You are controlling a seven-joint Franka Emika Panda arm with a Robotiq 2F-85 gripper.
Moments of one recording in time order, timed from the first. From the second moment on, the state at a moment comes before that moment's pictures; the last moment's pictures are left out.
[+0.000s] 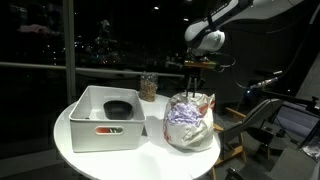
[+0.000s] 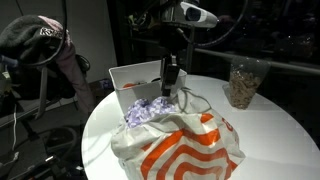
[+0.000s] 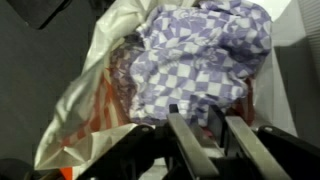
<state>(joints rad) -0.02 0.11 -0.11 -2.01 -0.01 1.97 0.55</state>
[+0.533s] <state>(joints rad) -0.03 0.12 -0.07 -2.04 0.28 2.09 0.17</state>
